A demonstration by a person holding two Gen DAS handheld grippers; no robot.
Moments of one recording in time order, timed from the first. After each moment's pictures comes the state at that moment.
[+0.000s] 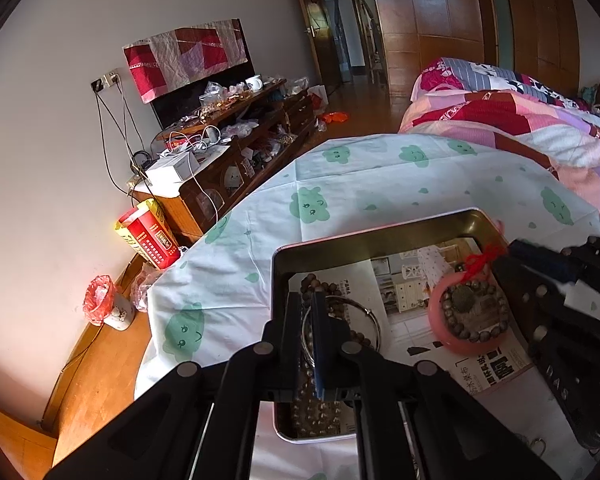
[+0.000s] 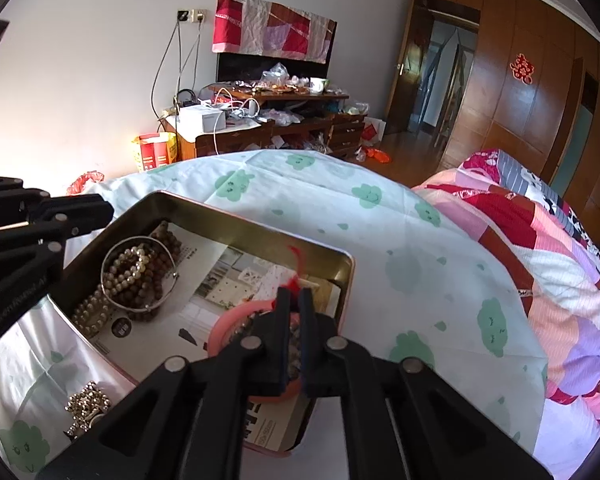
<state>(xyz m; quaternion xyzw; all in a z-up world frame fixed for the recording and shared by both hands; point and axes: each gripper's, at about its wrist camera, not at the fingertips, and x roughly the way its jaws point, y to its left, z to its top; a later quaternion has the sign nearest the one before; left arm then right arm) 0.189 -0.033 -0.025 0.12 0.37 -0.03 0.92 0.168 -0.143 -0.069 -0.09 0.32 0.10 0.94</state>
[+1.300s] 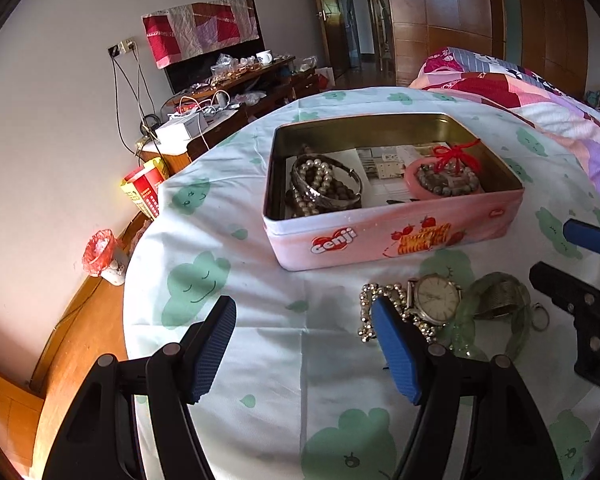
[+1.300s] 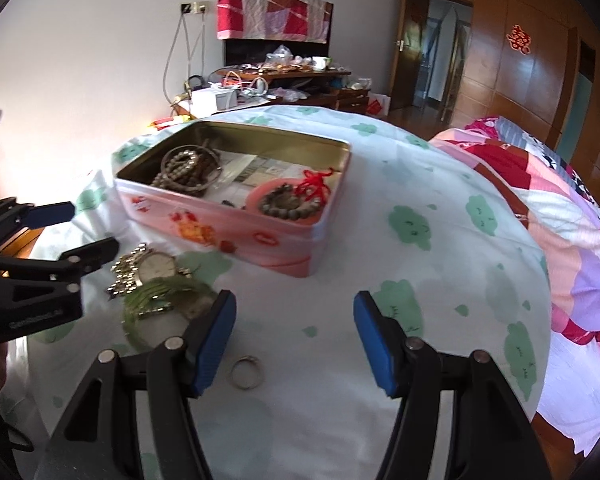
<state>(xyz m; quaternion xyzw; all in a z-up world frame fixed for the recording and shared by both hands) 0.081 -0.015 -0.076 0.09 0.40 -0.02 0.91 0.067 -0.166 -0.101 -0.06 0.35 0.12 0.93</state>
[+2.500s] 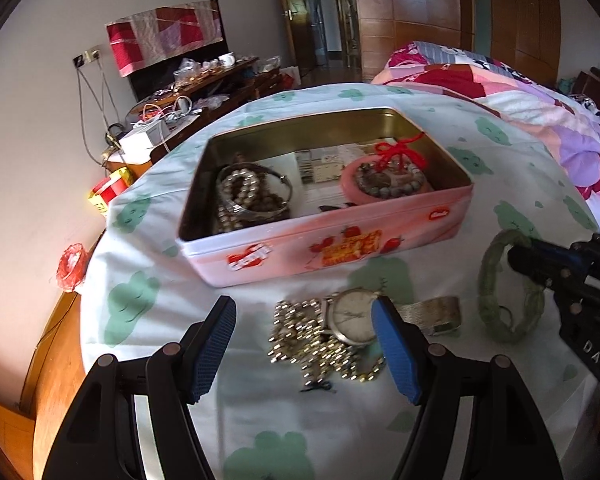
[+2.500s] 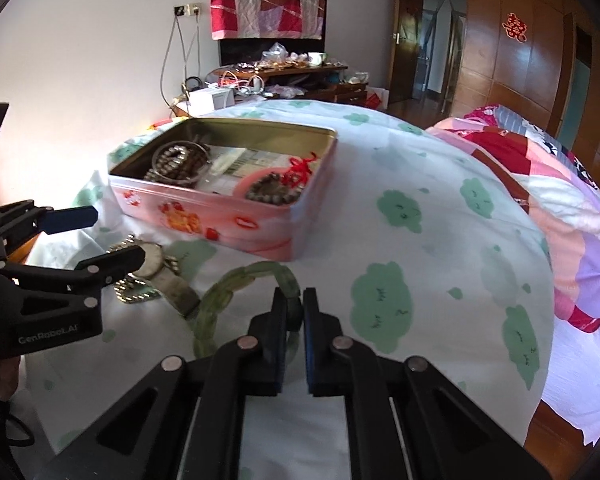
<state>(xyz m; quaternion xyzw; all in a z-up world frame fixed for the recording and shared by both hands) 0.089 -0.054 -0.079 0.10 0.40 -0.08 0.91 0.067 -0.184 -0.108 -0.03 0.36 0.12 0.92</state>
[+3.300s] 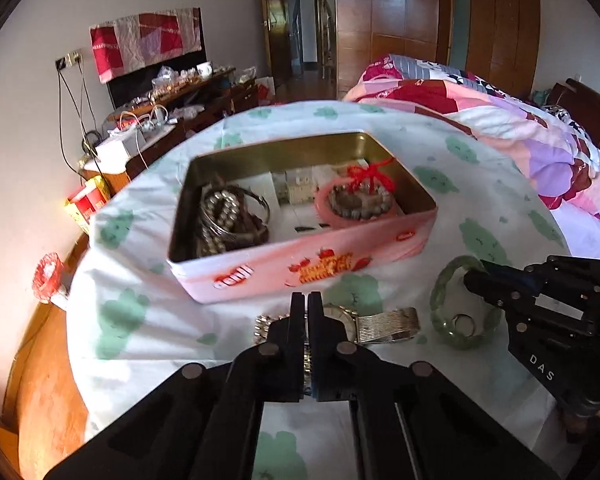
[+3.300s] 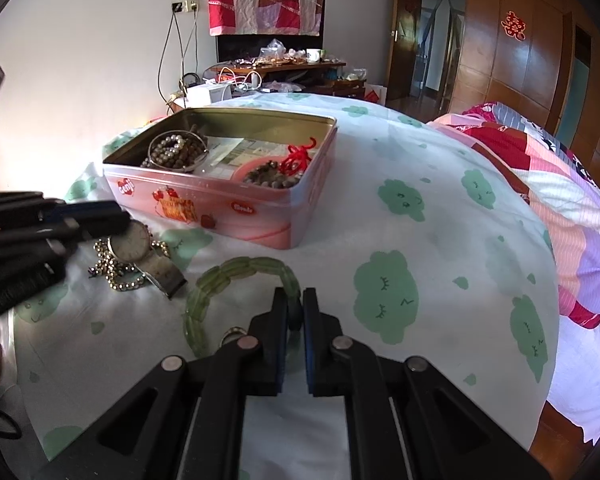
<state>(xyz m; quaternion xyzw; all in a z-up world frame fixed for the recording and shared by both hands) 0.082 -0.046 -0.058 0.08 0.38 -0.13 0.91 0.067 -0.182 -0.116 -0.04 0.36 0.12 0.92</state>
